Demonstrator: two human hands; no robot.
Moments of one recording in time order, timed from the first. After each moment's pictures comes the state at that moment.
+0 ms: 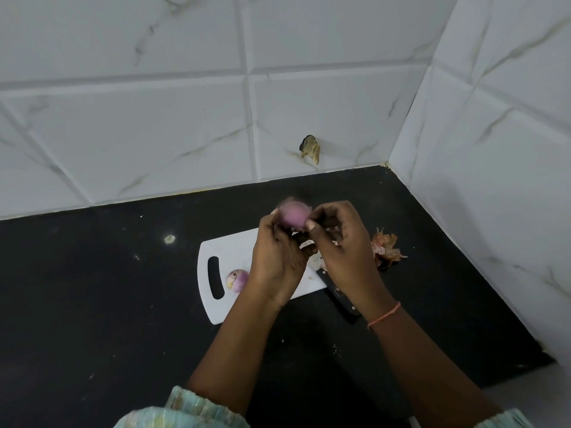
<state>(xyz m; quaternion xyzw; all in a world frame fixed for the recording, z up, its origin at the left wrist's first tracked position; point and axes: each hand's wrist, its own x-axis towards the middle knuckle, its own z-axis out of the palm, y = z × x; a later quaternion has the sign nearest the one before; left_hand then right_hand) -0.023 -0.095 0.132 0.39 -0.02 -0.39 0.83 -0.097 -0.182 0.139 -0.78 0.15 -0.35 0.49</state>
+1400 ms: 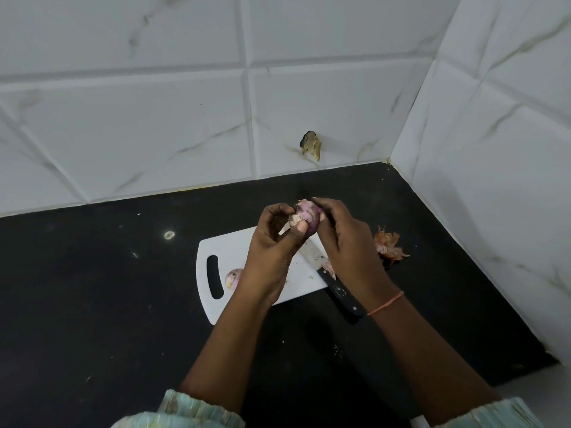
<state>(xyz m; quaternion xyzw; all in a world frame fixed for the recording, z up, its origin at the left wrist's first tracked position) -0.013 -0.088 0.119 0.48 -0.18 -0.27 0.82 -0.092 -0.202 0.128 -0.87 0.14 -0.31 0.35</state>
